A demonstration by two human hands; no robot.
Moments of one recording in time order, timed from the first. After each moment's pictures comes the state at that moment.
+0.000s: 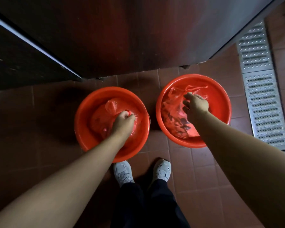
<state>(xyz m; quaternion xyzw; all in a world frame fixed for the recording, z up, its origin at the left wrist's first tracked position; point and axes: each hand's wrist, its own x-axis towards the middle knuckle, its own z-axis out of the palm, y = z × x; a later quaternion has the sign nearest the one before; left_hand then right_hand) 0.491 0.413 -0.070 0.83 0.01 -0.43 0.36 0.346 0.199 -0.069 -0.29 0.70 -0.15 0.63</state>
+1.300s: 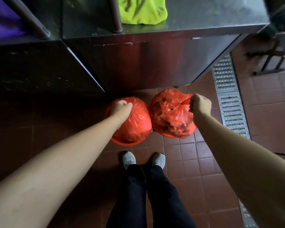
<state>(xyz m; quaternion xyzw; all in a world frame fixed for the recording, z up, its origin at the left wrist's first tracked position) 0.531 0.453 0.221 0.86 -0.07 -0.38 0.33 0.328 0.253 0.229 -0.45 0.67 -0.21 0.55</state>
